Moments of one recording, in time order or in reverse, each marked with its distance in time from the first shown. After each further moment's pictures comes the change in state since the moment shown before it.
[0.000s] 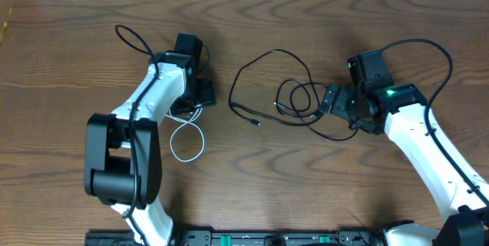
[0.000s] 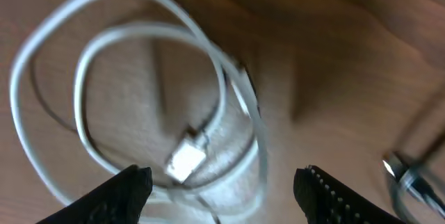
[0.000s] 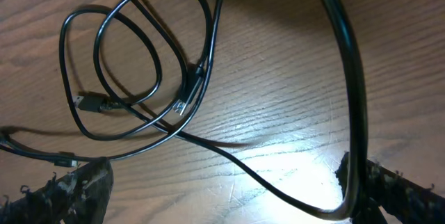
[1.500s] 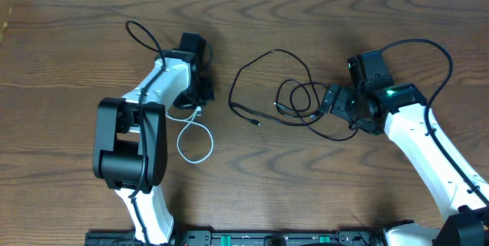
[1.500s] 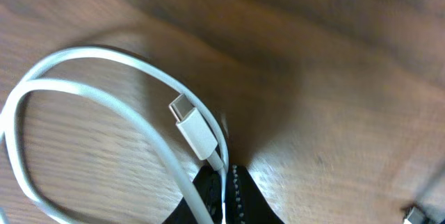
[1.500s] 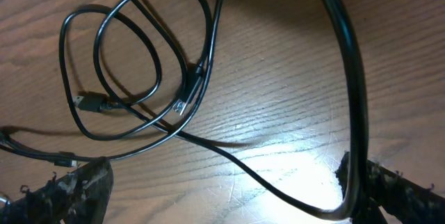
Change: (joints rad) left arm 0.015 0.106 0.057 0.046 0.000 0.050; right arm 0.000 0.000 0.000 0.000 0.000 0.000
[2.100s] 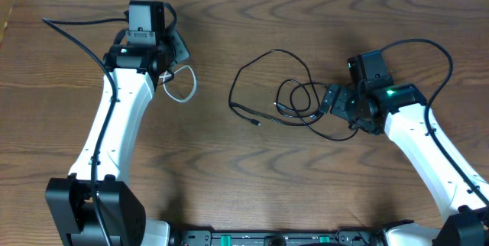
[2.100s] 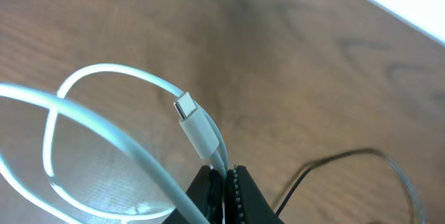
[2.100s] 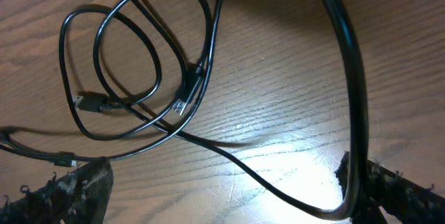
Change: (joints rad) left arm 0.080 -0.373 0.065 0.137 -0.026 -0.154; right arm 0.000 0.000 0.000 0.000 0.000 0.000
